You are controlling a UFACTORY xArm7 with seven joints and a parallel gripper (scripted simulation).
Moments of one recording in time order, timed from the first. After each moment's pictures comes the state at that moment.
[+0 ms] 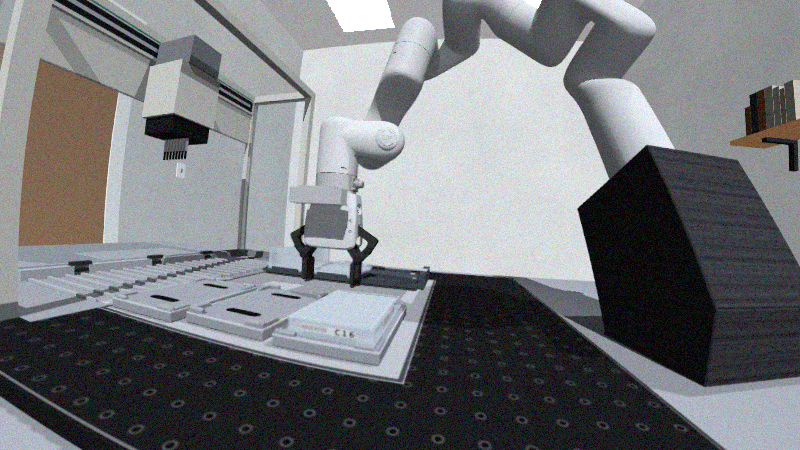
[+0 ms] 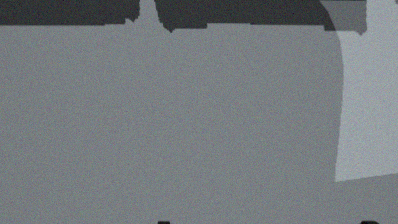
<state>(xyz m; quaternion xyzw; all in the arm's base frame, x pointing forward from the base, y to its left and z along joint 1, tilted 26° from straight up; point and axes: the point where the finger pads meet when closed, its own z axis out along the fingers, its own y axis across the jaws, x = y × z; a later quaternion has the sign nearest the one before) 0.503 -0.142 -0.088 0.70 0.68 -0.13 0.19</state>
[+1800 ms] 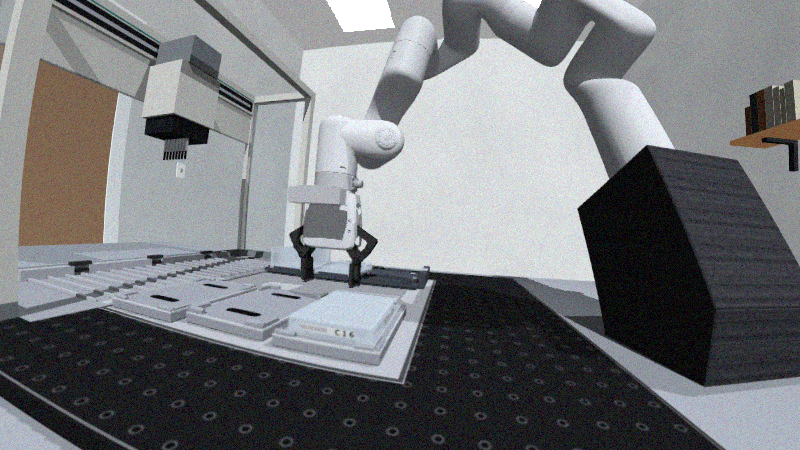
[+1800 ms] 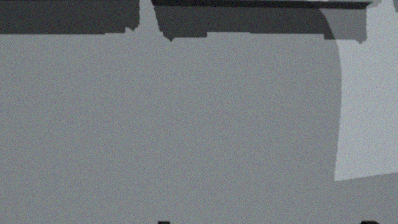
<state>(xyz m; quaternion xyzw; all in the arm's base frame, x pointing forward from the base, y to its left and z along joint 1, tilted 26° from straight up) 0.503 -0.139 -0.090 0.70 0.68 -0.13 0.19</state>
